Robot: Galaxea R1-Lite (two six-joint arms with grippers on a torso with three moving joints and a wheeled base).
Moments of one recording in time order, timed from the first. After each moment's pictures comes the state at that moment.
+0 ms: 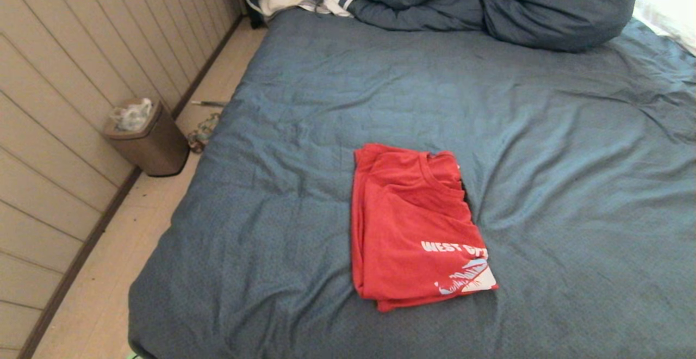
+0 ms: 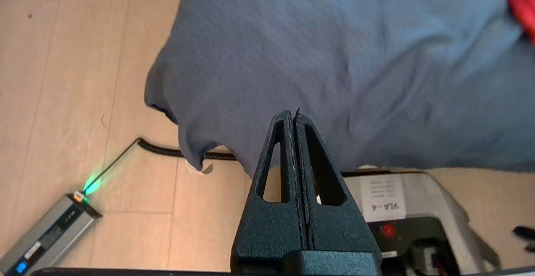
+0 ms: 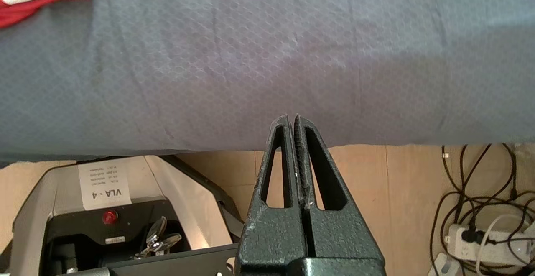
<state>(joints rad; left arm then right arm) -0.06 0.29 -0.13 0.10 -0.12 -0.06 0.19 0.27 -0.35 0.51 -0.28 0.22</state>
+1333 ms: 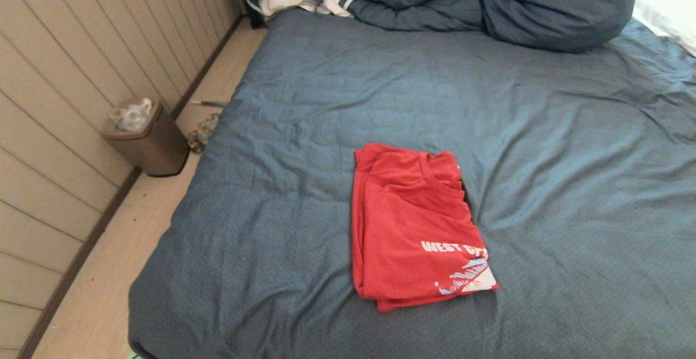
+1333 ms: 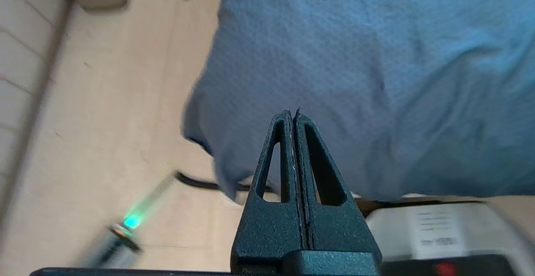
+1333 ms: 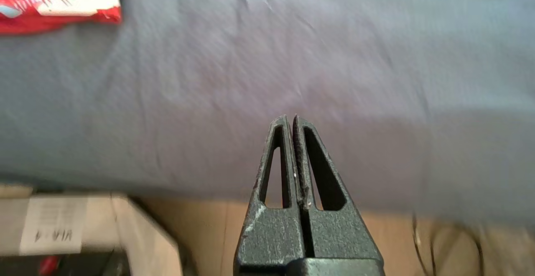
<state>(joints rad) -0.06 0.25 0.00 -0.12 -0.04 0.05 -0.01 0.02 -0.18 0.29 -0.08 -0.08</state>
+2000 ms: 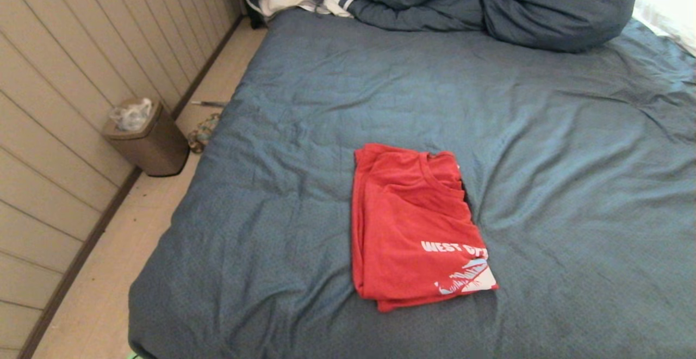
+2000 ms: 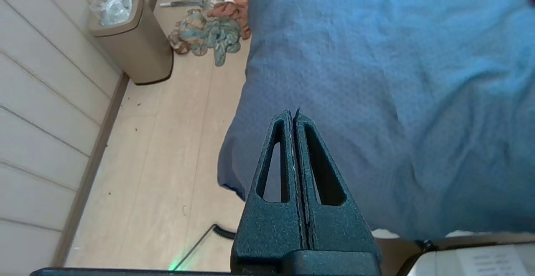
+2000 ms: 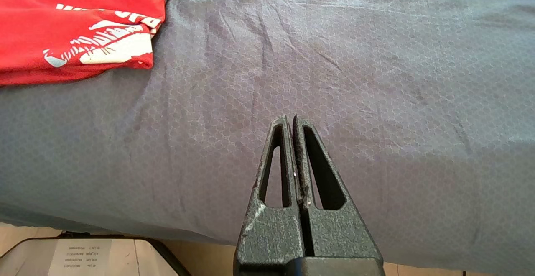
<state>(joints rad) 0.00 0.01 0.00 -0.07 -0.06 0.14 -0.01 0.00 0.00 0.02 -0.01 -0.01</state>
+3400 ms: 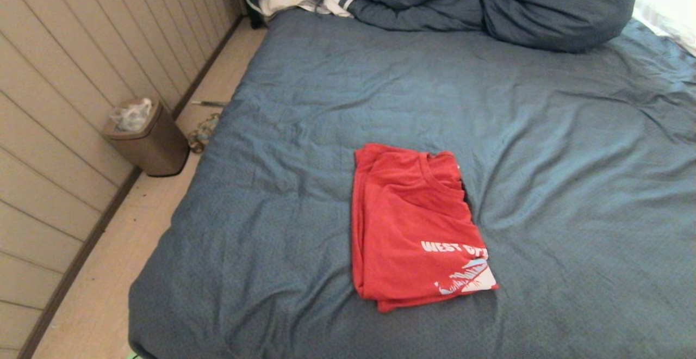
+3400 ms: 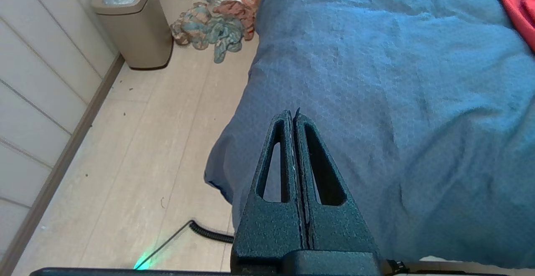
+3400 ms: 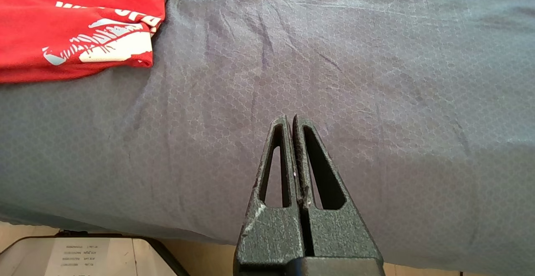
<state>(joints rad) 0.00 0.00 0.00 -0.08 -0.01 0.01 -0.01 0.00 0.00 0.02 -0.01 -0.02</state>
